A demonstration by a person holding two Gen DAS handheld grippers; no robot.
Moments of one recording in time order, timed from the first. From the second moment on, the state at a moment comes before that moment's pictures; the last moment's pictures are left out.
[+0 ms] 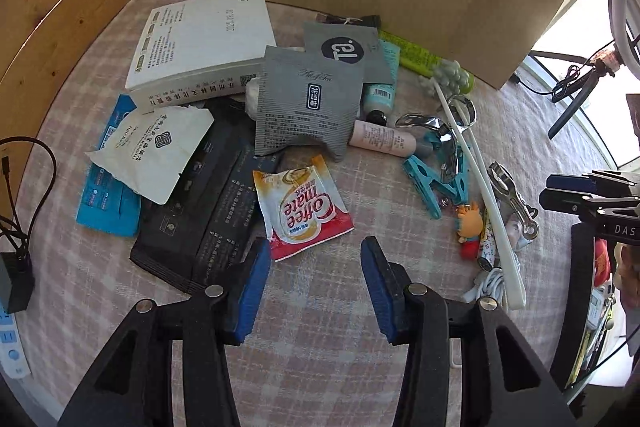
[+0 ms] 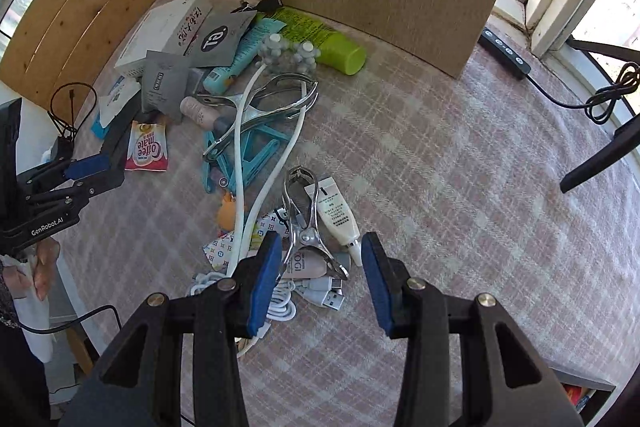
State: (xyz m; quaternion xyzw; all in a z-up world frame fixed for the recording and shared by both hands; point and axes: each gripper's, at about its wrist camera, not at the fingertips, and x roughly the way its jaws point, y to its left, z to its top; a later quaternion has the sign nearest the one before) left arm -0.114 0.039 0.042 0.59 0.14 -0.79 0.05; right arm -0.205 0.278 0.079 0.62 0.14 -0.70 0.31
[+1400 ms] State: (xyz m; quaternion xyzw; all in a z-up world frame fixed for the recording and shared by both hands) left arm -0.155 0.105 -0.005 0.60 0.04 -0.80 0.04; right arm -0.204 0.256 0.054 0.64 0.16 -0.68 0.31
